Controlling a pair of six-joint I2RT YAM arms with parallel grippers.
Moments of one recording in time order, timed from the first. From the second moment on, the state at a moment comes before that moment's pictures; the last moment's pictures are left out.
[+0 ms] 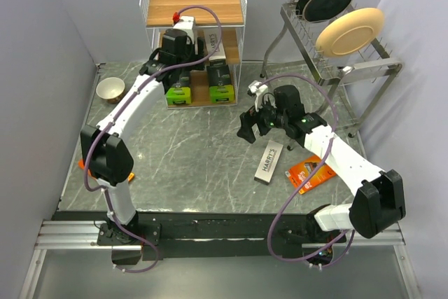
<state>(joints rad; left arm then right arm) -0.42 1.85 1.85 -0.37 -0.21 -0.17 0.44 1.33 1.05 -0.35 -0.45 -0.14</state>
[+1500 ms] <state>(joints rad) -1.10 1.60 1.00 -0.07 0.09 -0.30 0.27 0.90 1.00 -0.43 -0.22 0.04</state>
